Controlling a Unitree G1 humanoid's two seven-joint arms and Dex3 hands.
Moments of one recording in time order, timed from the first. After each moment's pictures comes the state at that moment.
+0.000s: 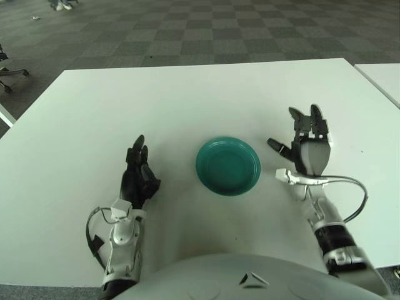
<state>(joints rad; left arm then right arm) 0.29 0.00 0.09 0.14 -0.10 -0.54 -0.06 -0.16 -0.33 0.11 0.48 -1.06 -0.12 -1.03</state>
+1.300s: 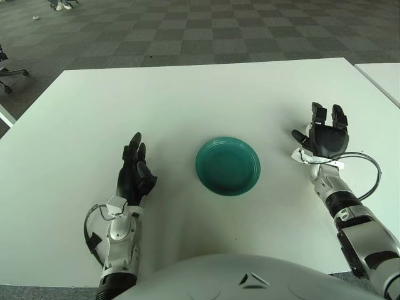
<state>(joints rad) 0.27 0.01 0.11 0.16 -0.13 -0.55 -0.10 -0.41 -0.42 0.25 0.89 -0.84 0.01 -0.92</state>
